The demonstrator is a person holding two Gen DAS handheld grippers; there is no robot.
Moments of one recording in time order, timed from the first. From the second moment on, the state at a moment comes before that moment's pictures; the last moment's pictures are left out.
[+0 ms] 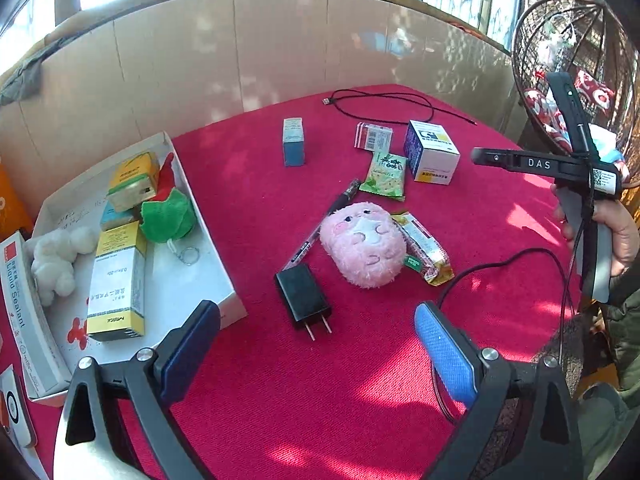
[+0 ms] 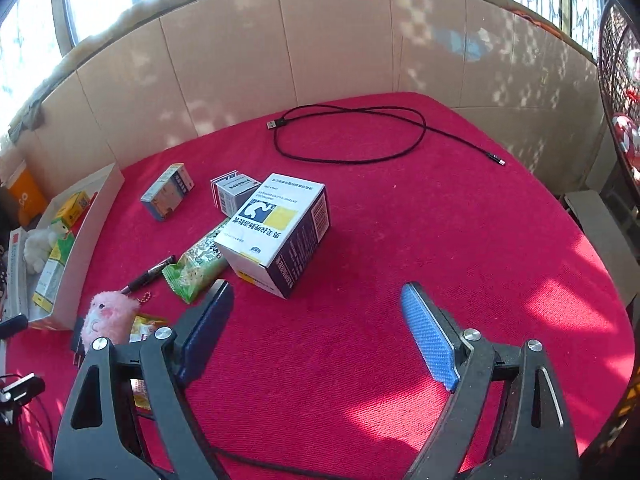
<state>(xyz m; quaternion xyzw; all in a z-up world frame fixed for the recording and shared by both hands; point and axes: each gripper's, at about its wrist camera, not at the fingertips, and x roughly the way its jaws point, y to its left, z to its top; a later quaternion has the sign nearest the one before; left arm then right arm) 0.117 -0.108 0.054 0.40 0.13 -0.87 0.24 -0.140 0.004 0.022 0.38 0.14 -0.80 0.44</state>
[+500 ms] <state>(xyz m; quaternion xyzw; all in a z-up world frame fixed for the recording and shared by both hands) 0.032 -0.131 0.037 0.44 0.10 -0.86 0.21 -0.140 -0.098 -0.006 0.40 0.19 -0.81 0.39</state>
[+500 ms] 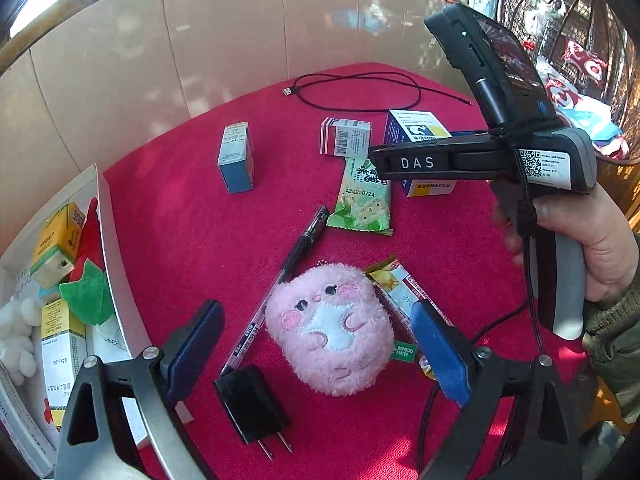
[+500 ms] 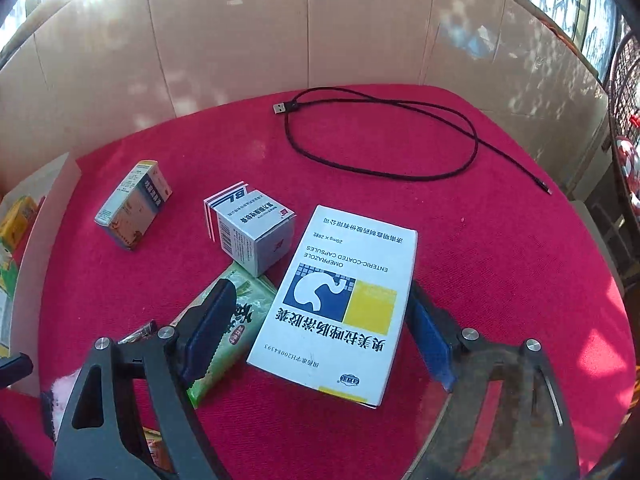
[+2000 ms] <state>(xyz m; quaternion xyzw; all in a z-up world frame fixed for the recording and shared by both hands) 0.102 -0.125 0.079 0.29 0.15 -0.90 0.28 -0.056 -0.030 0.068 0.29 0.17 -0.82 0.46</state>
